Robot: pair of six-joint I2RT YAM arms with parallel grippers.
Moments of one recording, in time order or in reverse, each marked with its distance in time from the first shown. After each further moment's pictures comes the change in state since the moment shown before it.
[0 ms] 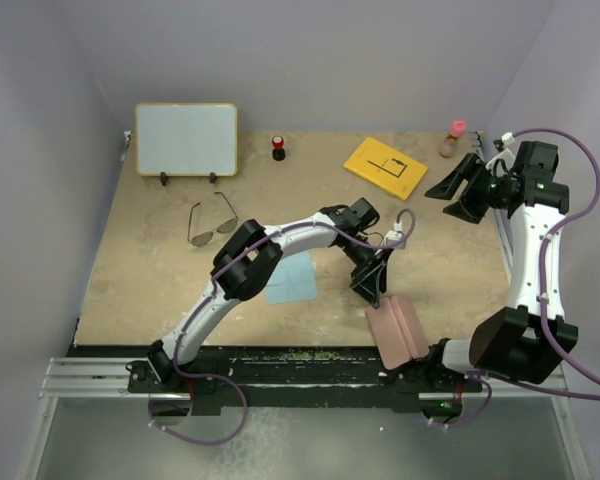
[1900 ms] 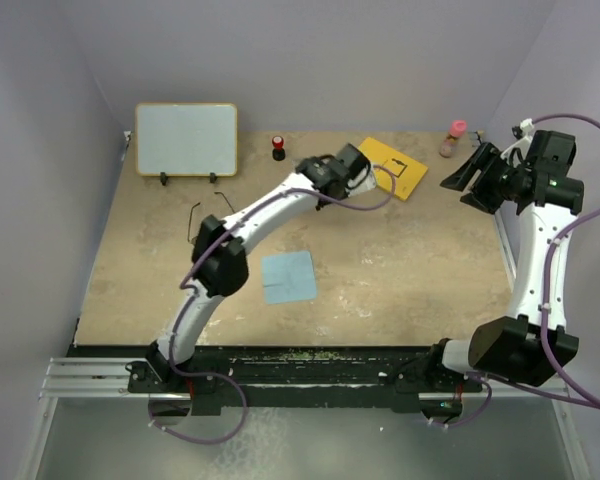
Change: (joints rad) left arm 0.096 -0.222 0.326 -0.401 -1.611 0.175; right arm -0.016 -0.017 0.132 -0.021 0.116 -0.008
